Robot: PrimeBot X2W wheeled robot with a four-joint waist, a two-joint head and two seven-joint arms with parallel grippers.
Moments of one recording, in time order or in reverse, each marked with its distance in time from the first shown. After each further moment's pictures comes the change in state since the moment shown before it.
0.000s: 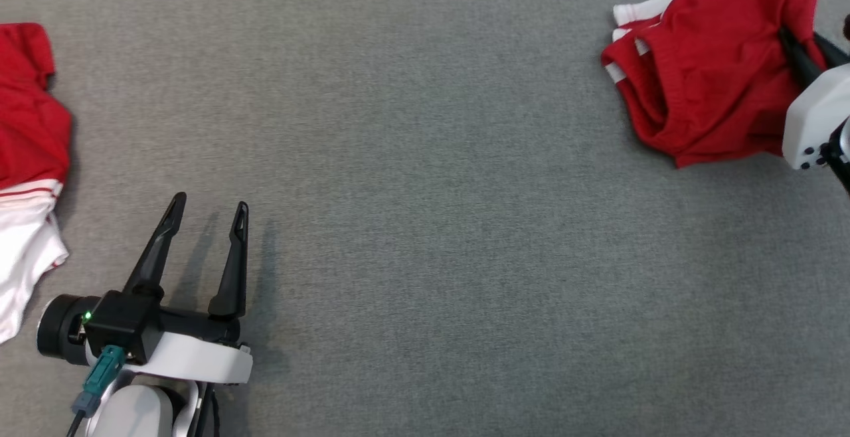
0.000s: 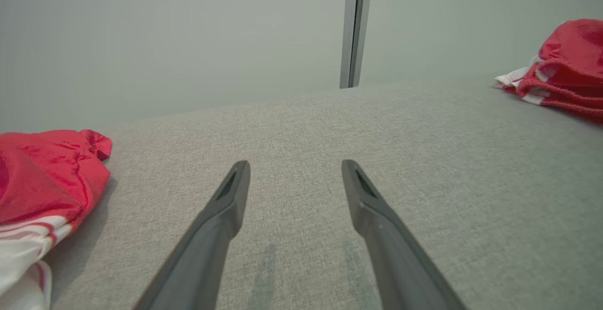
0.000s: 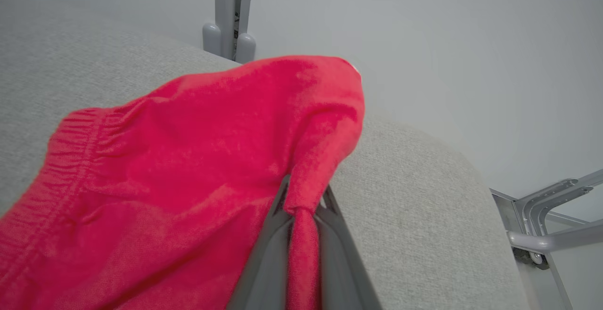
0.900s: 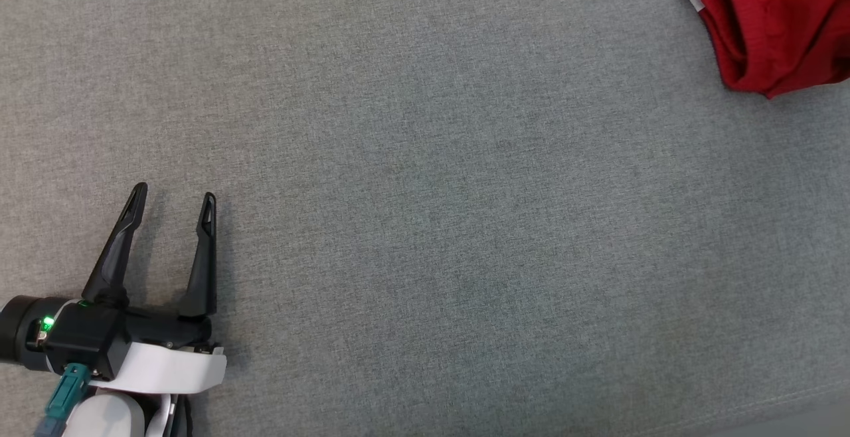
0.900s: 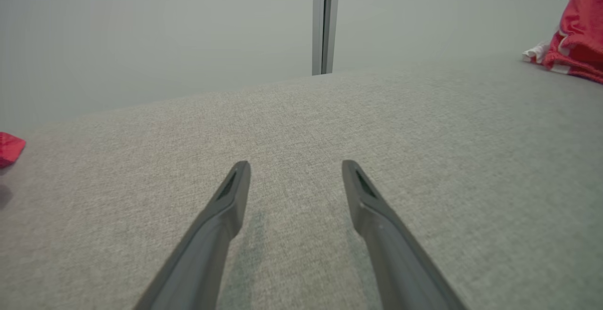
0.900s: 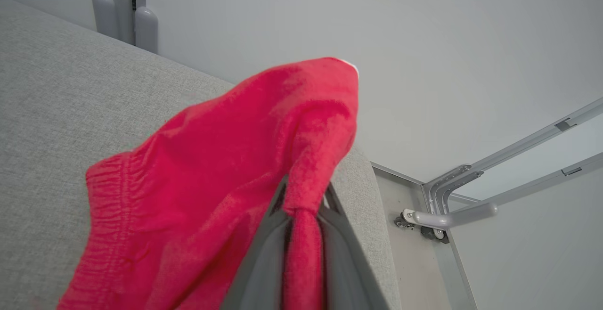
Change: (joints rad) left arm 0.043 0.046 0.032 -0.128 0.007 0.020 0.000; right arm -0.211 -0.076 0.142 0.100 0.055 0.000 -0.062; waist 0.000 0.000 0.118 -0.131
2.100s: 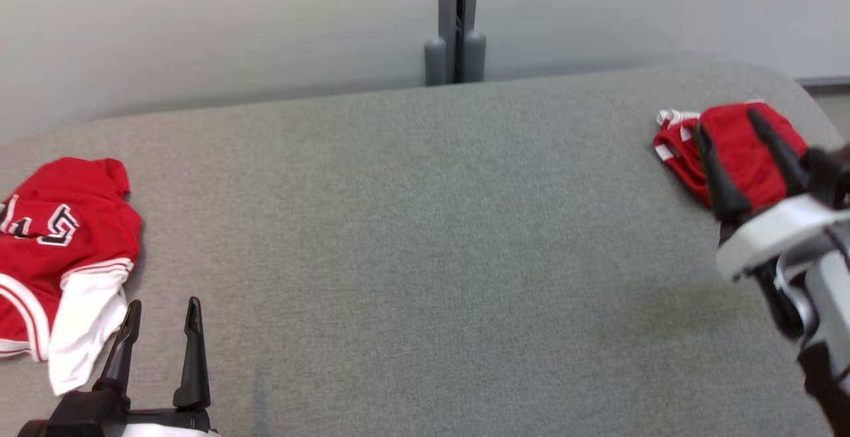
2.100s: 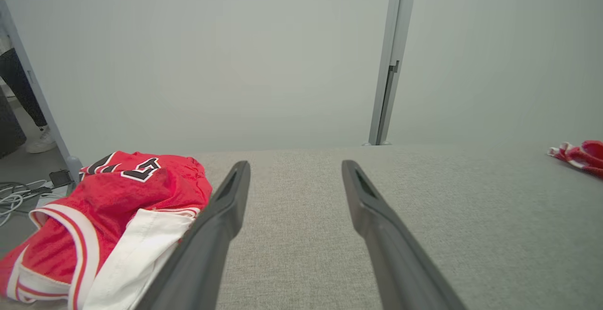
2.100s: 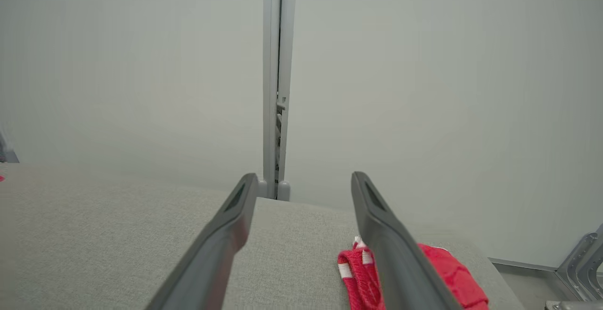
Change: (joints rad) left arm 0.194 -0.088 0.088 0.093 -0.071 0.025 0.000; right arm 0.676 0.161 -0.479 -0.542 -0.115 0.000 -0.059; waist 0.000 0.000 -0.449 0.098
